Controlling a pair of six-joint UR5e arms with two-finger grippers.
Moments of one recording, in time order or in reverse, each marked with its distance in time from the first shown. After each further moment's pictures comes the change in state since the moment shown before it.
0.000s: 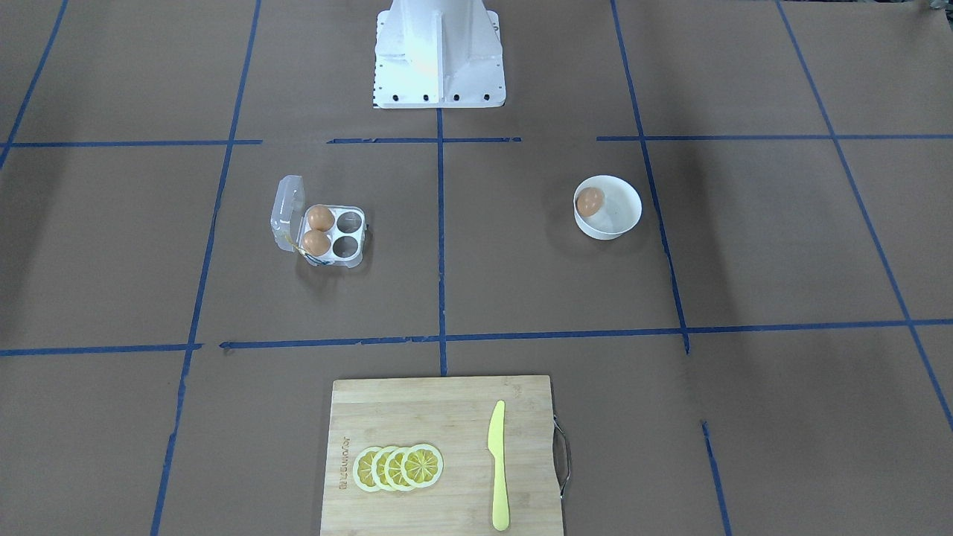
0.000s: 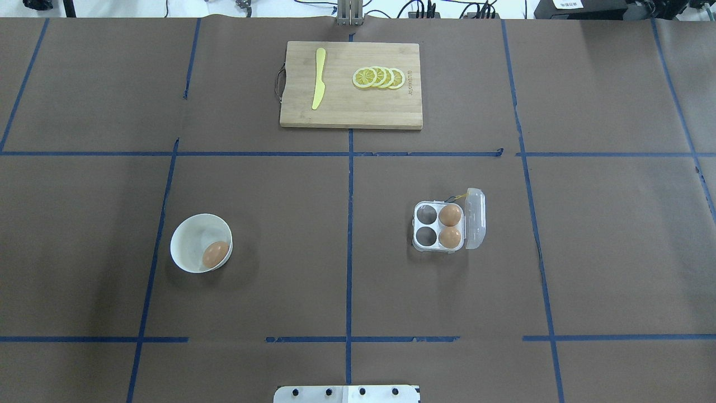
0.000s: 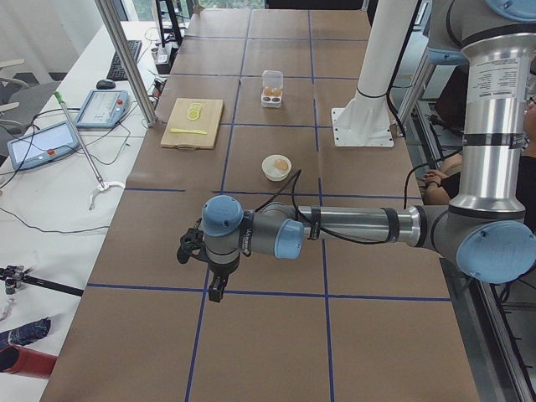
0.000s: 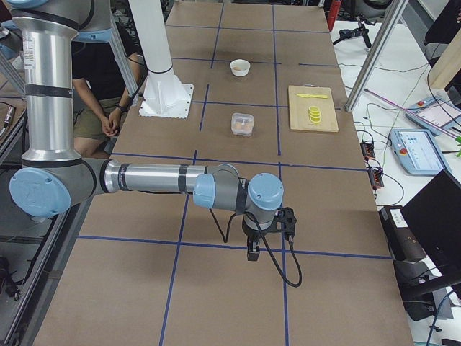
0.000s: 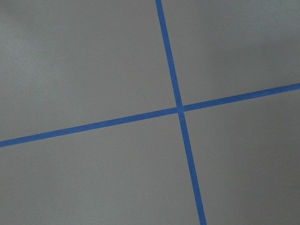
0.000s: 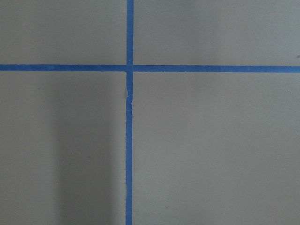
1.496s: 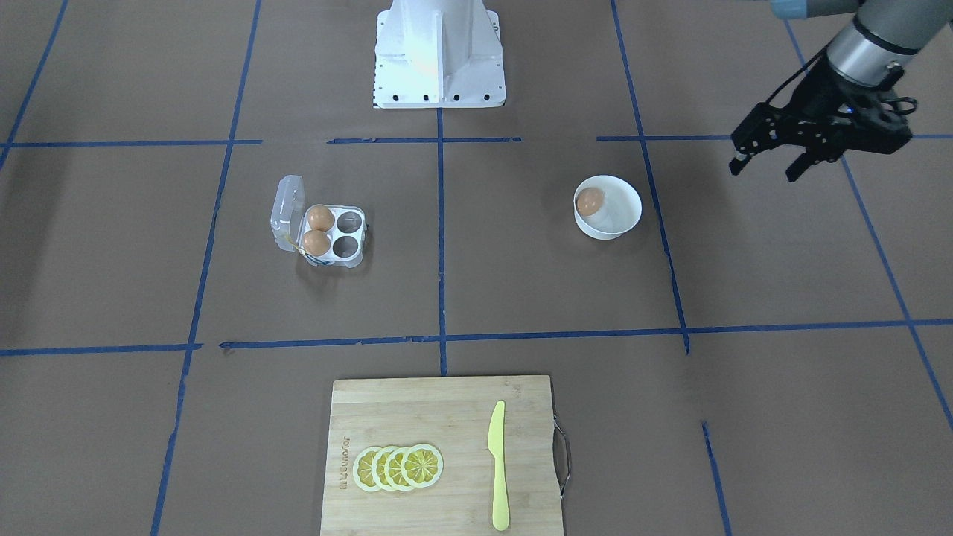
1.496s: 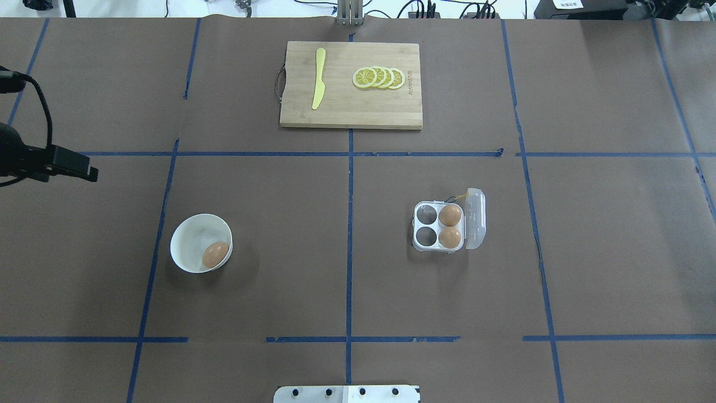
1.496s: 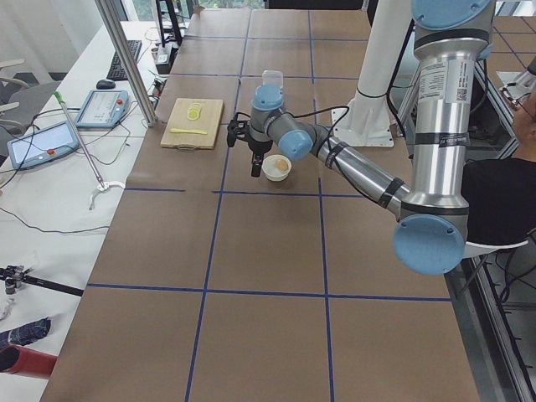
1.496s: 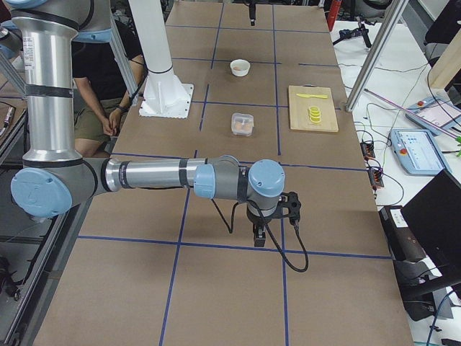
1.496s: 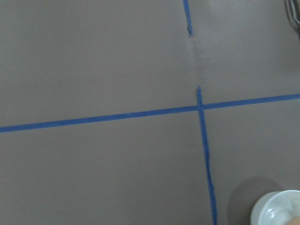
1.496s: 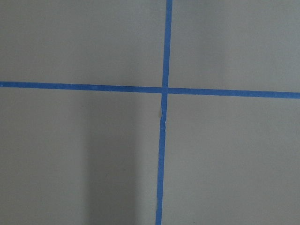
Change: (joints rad) left arm 0.638 -0.027 -0.518 -0.103 0.166 -1.029; right arm 0.006 0.014 0.057 0.002 0.066 0.005
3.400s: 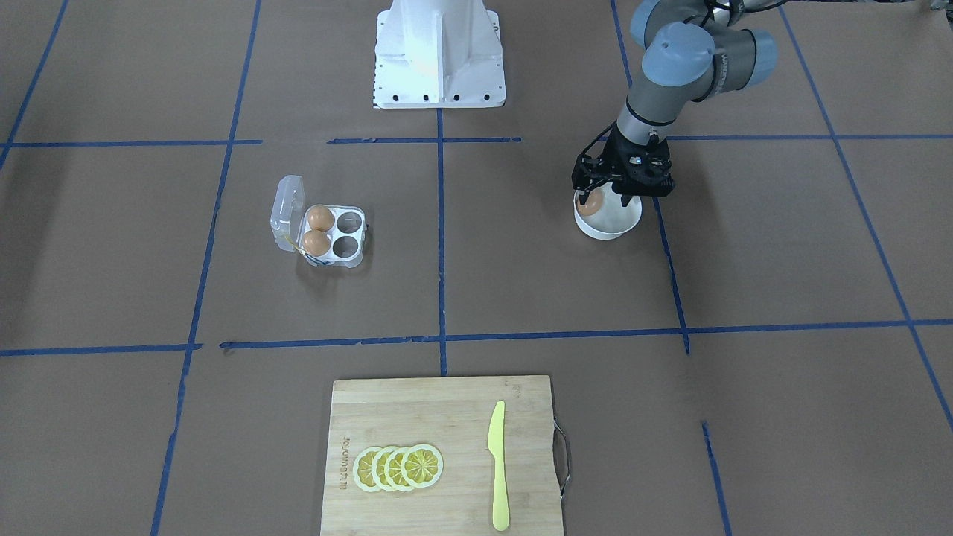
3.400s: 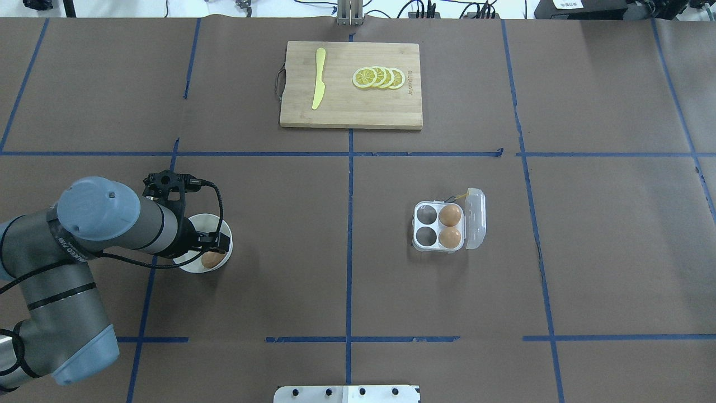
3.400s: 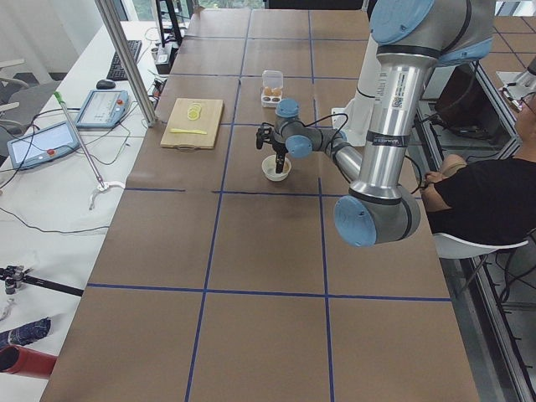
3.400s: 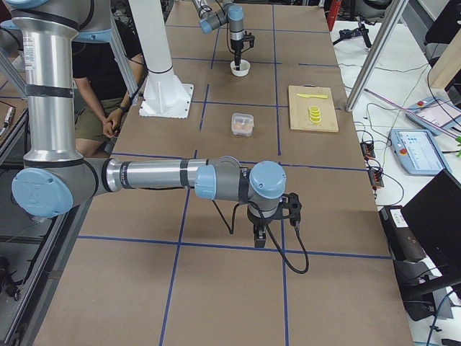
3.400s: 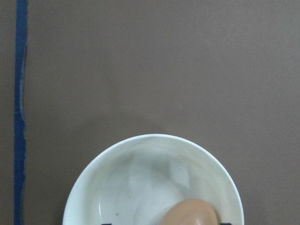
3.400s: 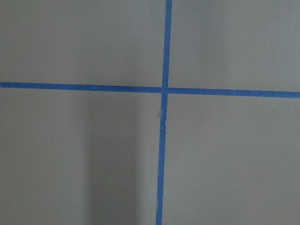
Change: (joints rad) left arm 0.403 -0.206 0.244 -0.052 0.270 -0.229; right arm 0.000 0.005 -0.010 -0.001 0.004 0.000
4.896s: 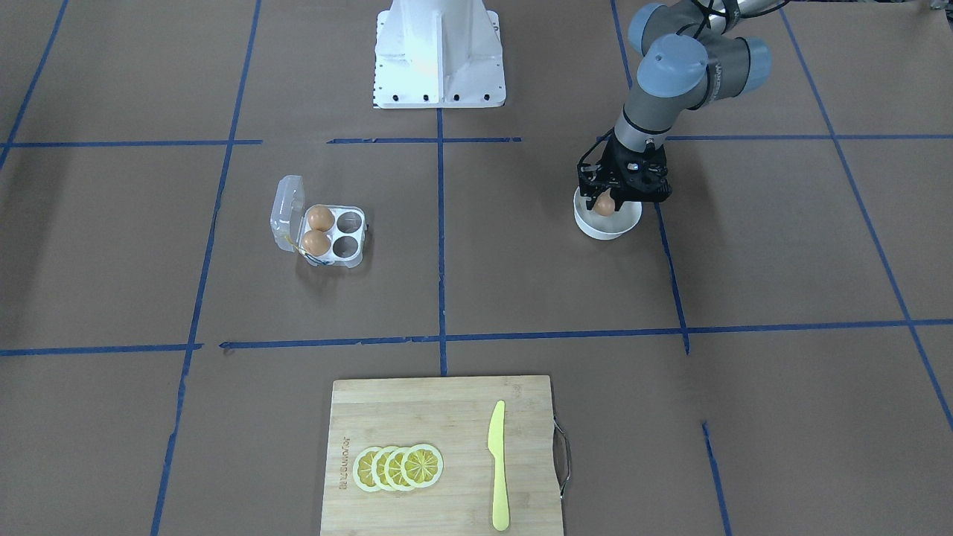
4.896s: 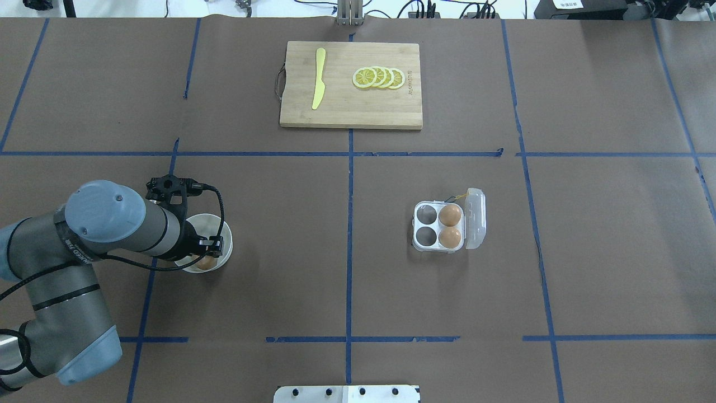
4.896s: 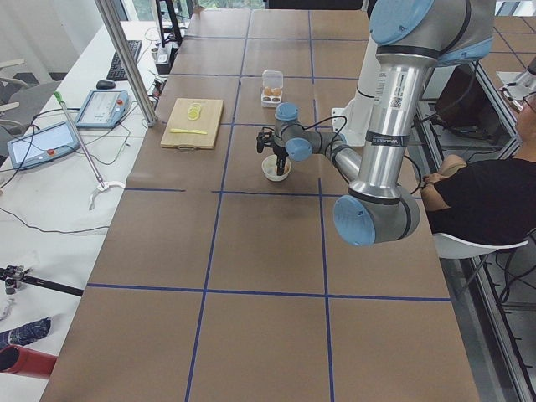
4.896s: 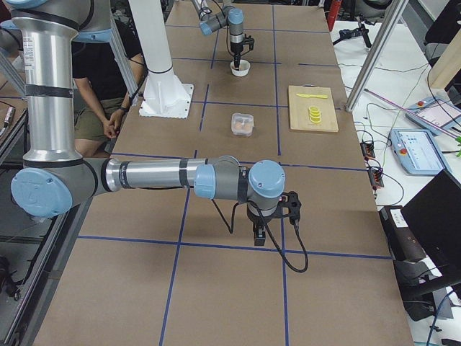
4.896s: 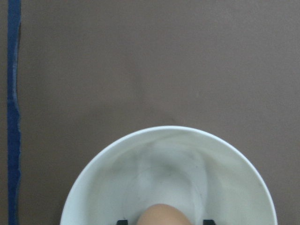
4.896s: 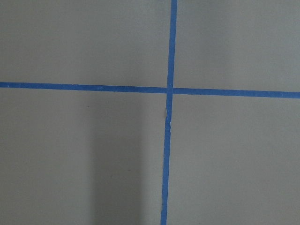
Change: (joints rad) left arm 0.006 0.000 0.017 0.001 -0.002 -0.004; right arm 0.000 -0.003 0.008 0.000 0.013 0.001
